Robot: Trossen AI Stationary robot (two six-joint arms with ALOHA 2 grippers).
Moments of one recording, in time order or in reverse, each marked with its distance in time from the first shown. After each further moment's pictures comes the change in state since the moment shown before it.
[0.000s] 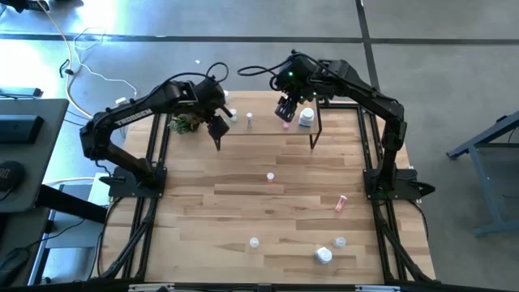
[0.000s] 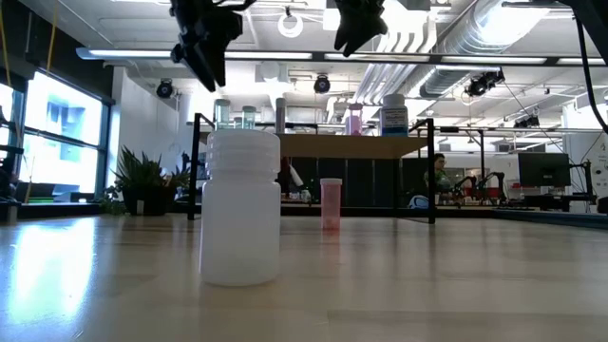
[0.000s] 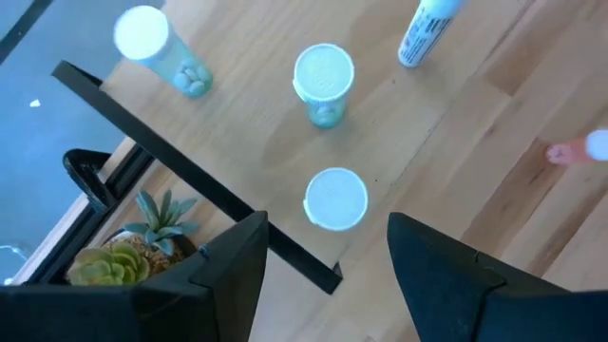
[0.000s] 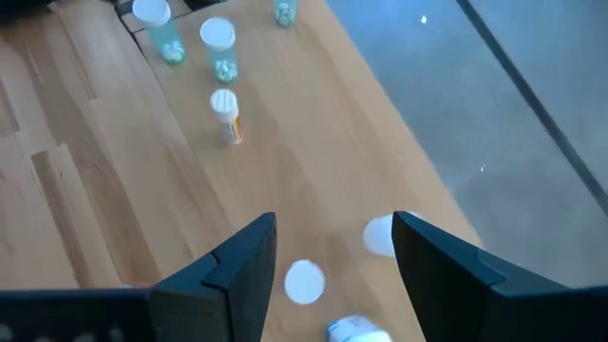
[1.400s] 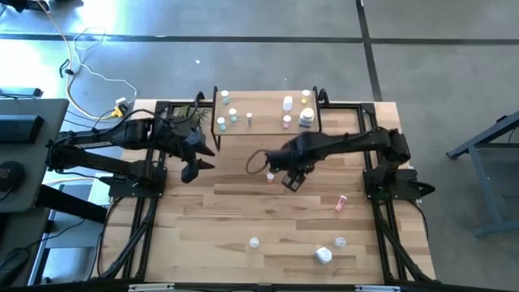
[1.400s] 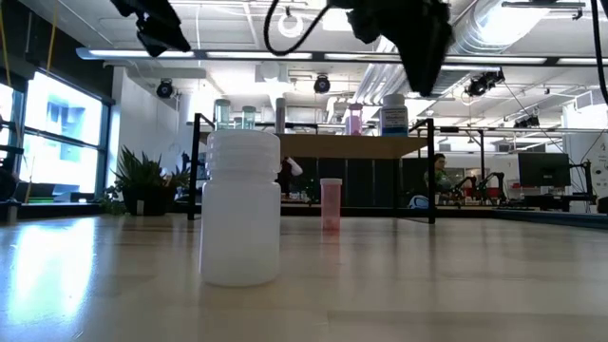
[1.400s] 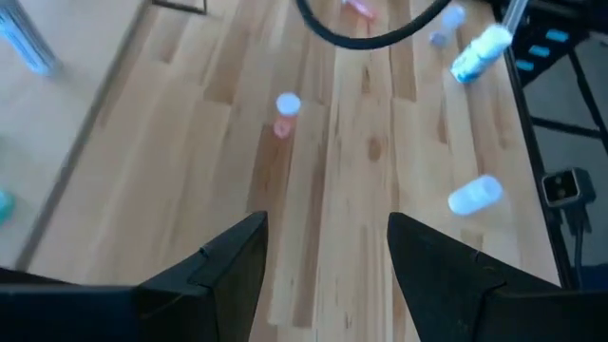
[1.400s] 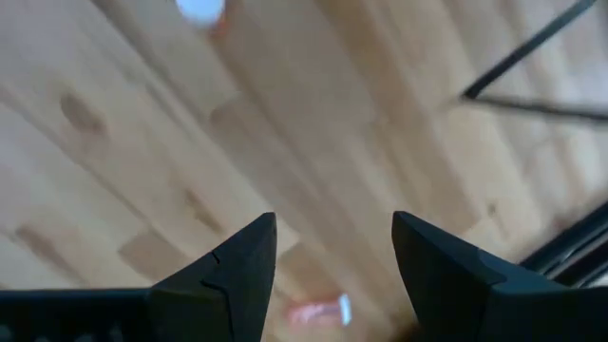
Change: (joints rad) left arm -0.337 -0.495 -0.502 0.385 0.313 0.031; right arm 0.453 -0.018 -0.484 -0.214 -0.010 0.683
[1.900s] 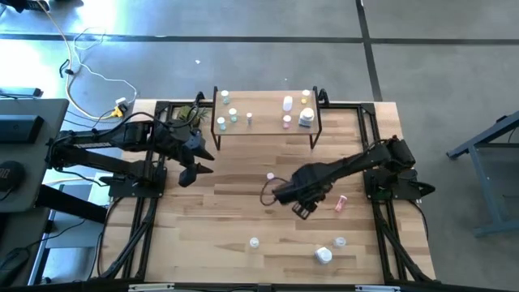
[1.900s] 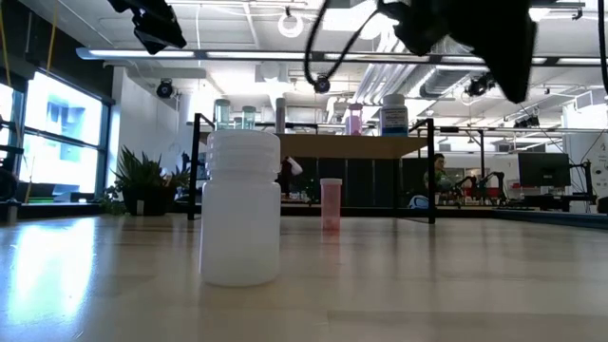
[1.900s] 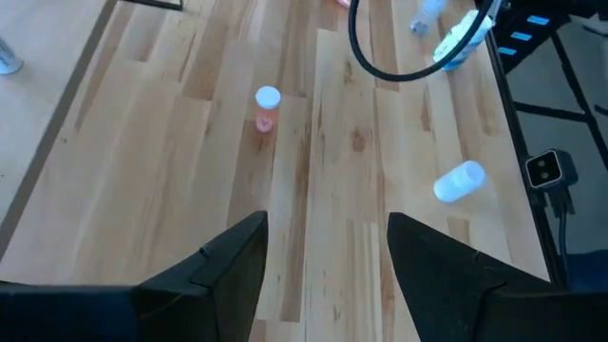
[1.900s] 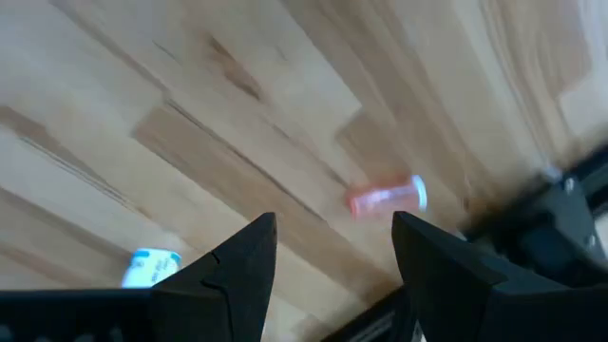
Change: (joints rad) left arm -0.050 -0.004 -0.005 -0.005 0.000 0.000; right arm 0.203 -0.001 -0.175 -0.007 -0.202 0.293
